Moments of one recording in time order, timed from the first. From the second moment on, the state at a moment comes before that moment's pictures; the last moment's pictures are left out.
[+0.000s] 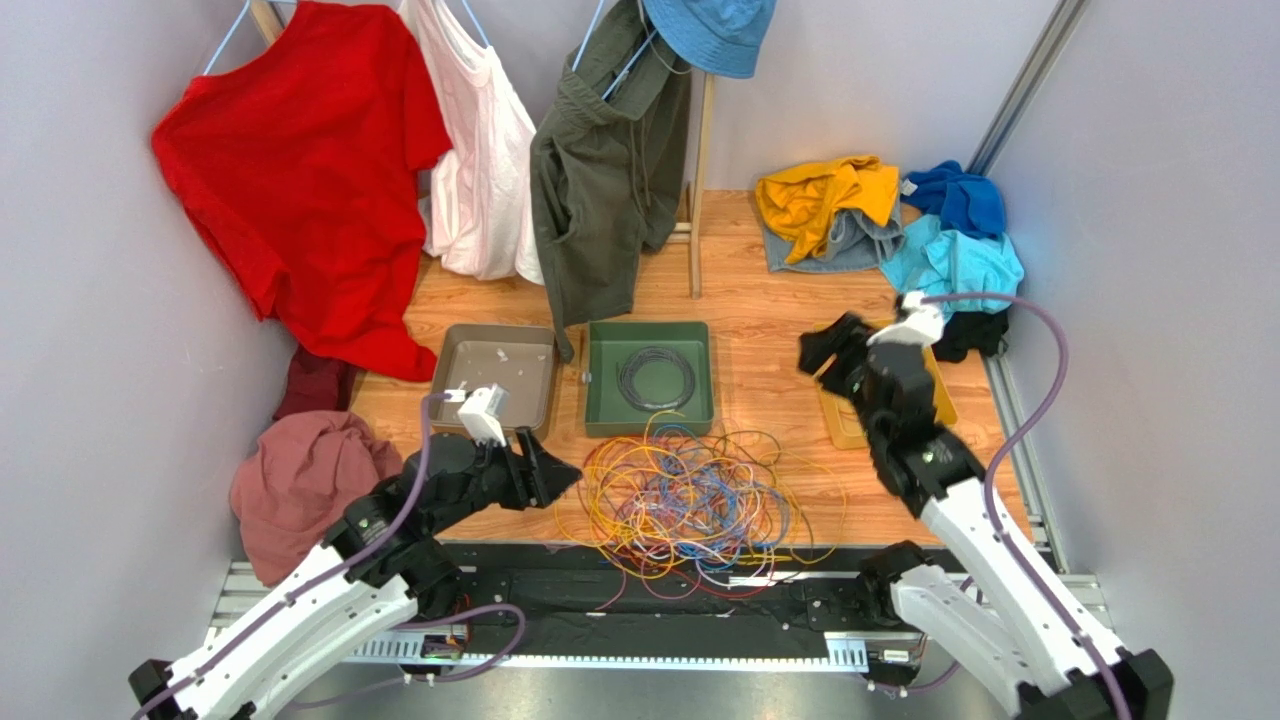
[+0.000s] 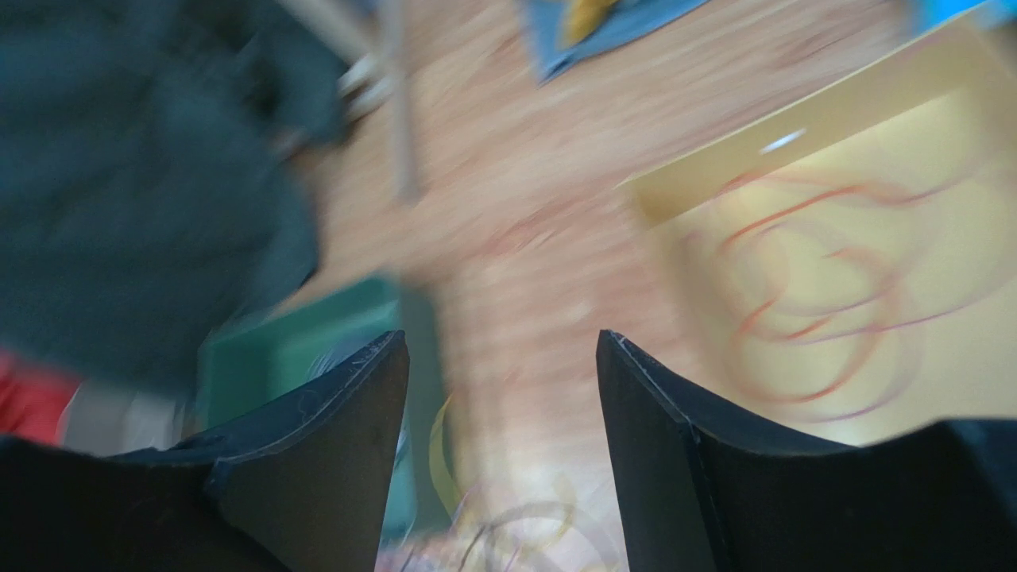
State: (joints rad) left arm -0.78 0.33 0.40 -0.51 0.00 -0.78; right arm 0.32 0.81 0.66 -0.17 0.31 0.61
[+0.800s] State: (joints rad) left arm -0.88 0.92 0.43 -0.18 -0.06 -0.80; right arm 1.08 0.64 0.39 -0.19 0.41 0.69
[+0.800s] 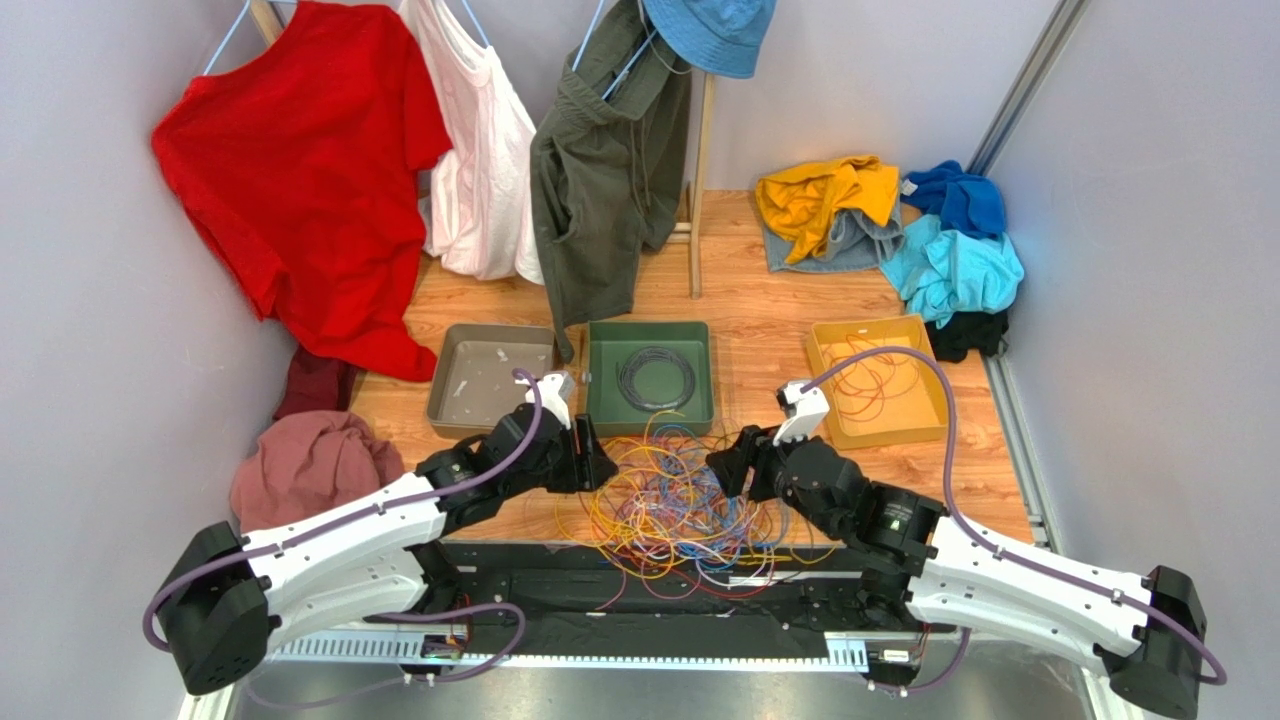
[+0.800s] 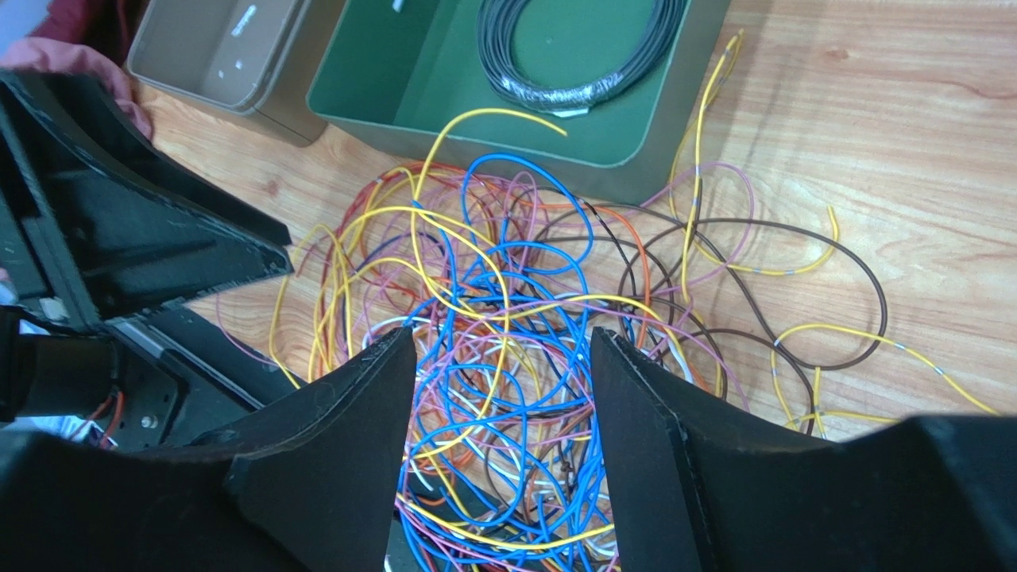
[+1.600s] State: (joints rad) left arm -0.89 0.91 0.55 -0.28 -0.08 -0.73; right arm 1.17 0.67 0.37 -0.14 0.43 0.69
